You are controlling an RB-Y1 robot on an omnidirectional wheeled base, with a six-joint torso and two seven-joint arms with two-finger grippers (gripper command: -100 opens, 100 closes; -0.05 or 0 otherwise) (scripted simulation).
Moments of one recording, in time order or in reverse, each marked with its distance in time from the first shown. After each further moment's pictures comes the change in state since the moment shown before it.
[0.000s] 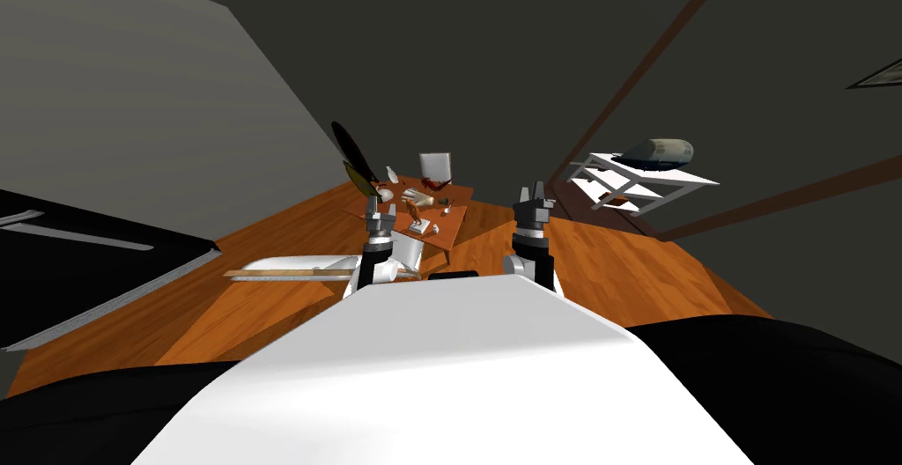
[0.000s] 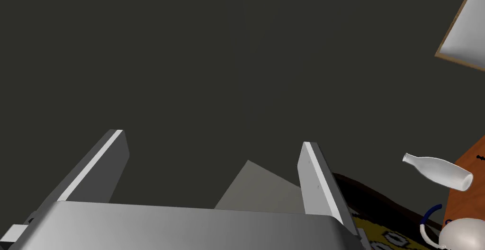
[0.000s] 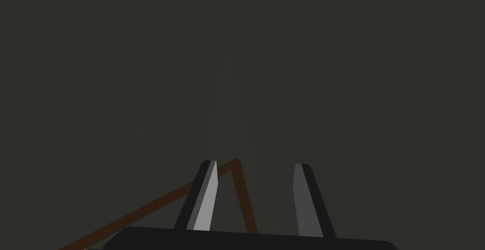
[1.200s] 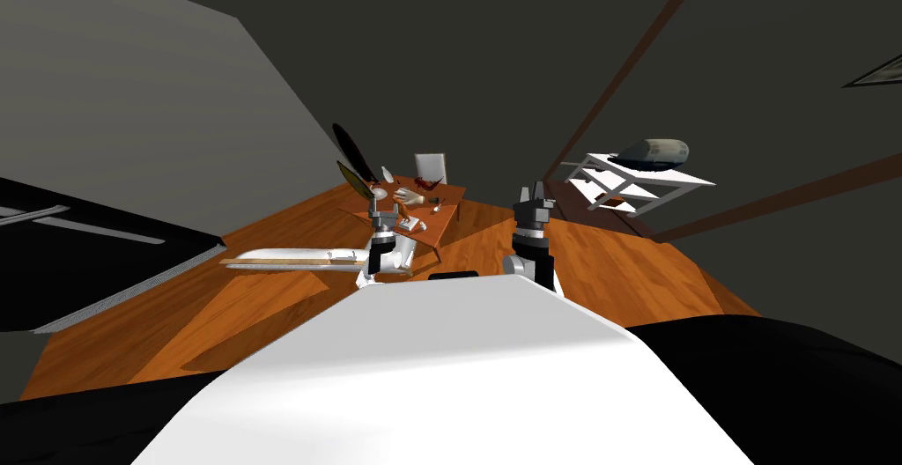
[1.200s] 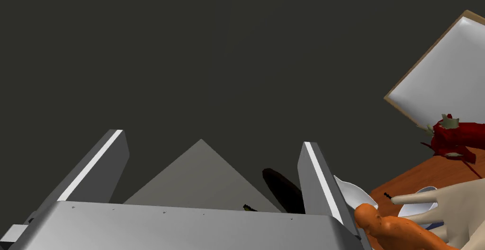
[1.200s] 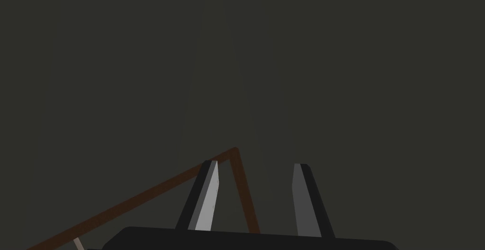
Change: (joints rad) left arm -0.191 0.024 0.051 0.320 0.145 -0.131 0.220; right arm 0.000 0.000 0.000 0.000 0.000 0.000 0.000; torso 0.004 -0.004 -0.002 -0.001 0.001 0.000
